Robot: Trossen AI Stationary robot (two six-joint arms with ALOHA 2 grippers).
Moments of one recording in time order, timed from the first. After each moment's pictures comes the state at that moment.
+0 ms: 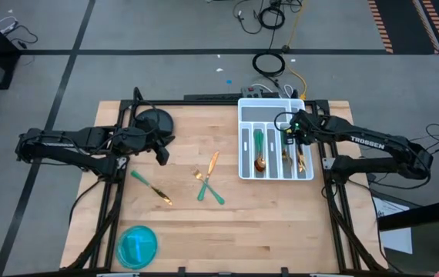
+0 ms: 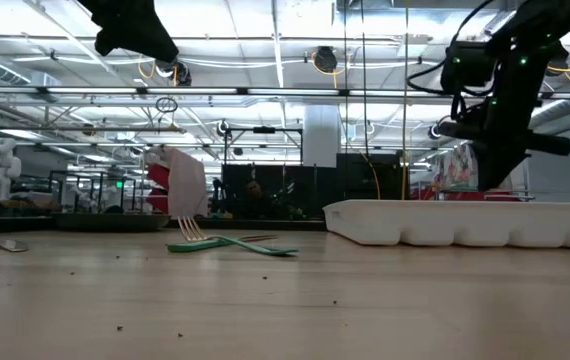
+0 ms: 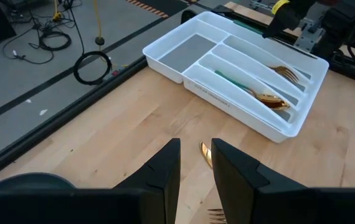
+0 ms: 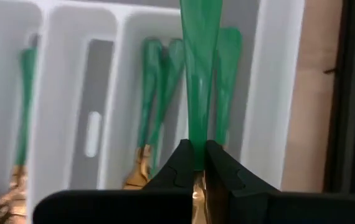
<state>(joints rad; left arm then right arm) -0.04 0.88 0.91 -0.64 -0.50 -0.44 -0.59 1.04 0.65 -0.83 0.21 0.88</state>
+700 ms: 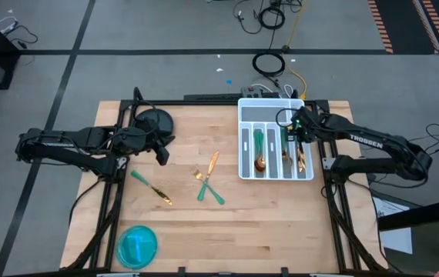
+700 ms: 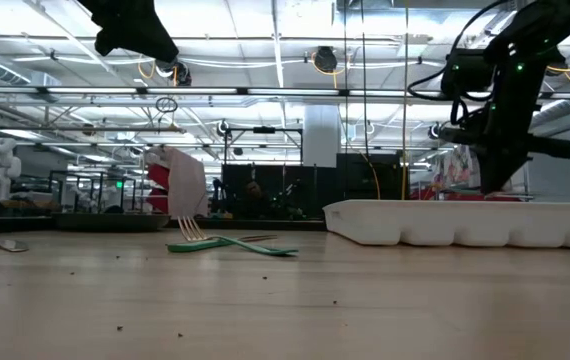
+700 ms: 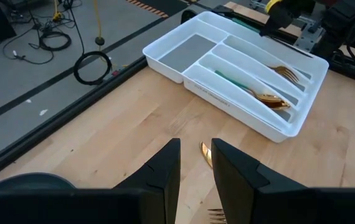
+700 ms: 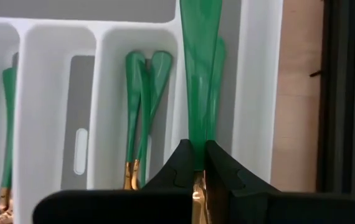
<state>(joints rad) -0.04 0.88 0.91 -0.64 -0.50 -0.44 -0.66 1.05 0.65 -0.82 0.21 0.87</state>
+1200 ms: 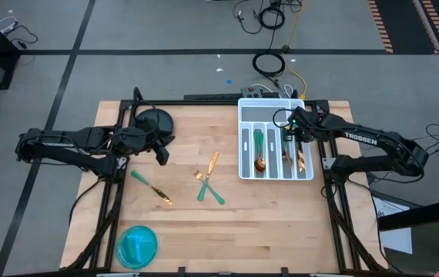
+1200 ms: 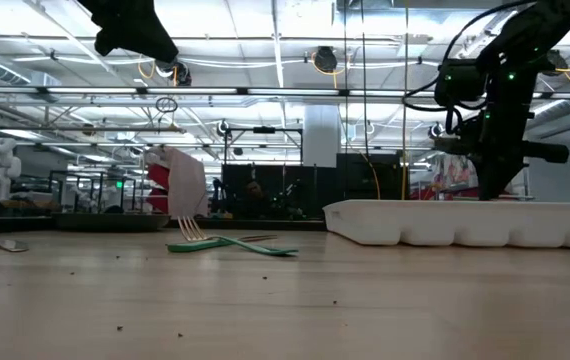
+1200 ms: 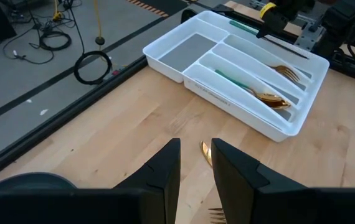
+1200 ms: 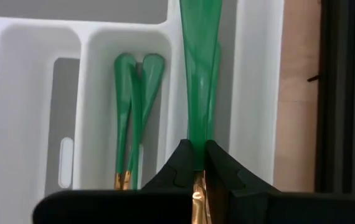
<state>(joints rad) -0.04 0.88 0.91 -0.64 -0.50 -0.44 -0.66 1.12 0.65 -0.79 0.24 0.87</state>
